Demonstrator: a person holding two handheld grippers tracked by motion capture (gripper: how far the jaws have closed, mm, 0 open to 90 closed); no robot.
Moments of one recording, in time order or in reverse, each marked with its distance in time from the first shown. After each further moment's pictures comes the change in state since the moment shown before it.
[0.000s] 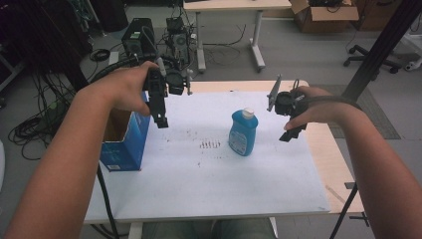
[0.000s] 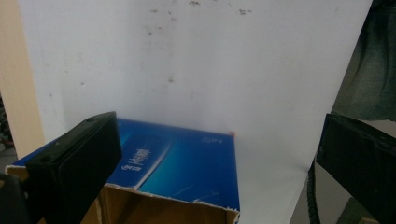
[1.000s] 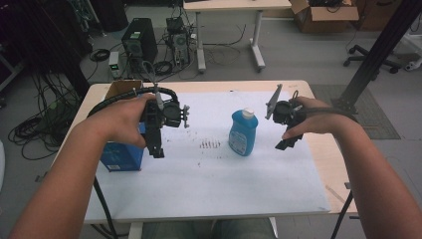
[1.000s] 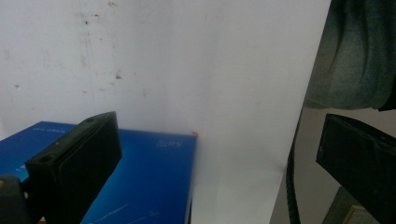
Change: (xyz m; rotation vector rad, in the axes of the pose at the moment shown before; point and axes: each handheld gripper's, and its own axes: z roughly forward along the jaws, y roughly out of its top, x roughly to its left) left arm -0.050 -0.010 0.040 0.020 -0.047 0.042; right arm 0.013 -0.004 0.022 -0.050 0.015 0.045
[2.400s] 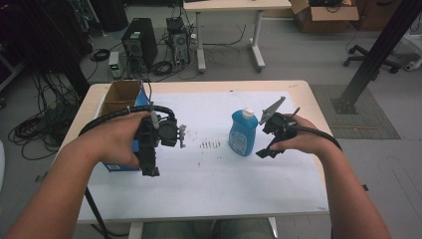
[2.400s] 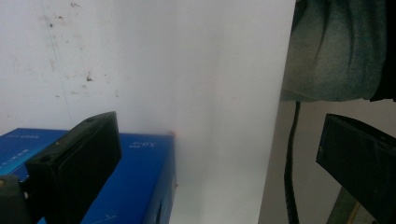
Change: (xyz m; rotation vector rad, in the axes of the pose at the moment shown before) left arm -0.039 -0.008 0.007 -0.009 0.005 0.052; right arm 0.017 -0.002 0.047 -0.306 0.007 0.202
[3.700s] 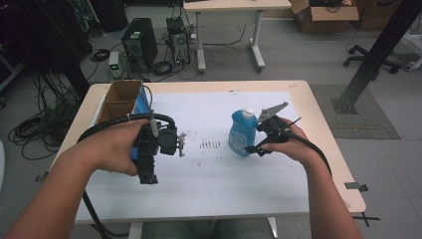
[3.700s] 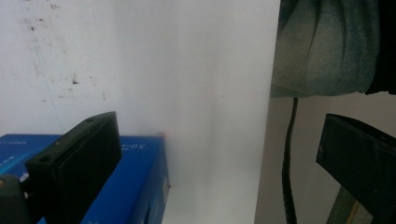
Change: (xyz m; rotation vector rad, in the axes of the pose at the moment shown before) left arm -0.013 0.000 0.005 0.016 -0.007 0.036; right arm -0.002 -0.006 0.028 -0.242 -0.061 0.112
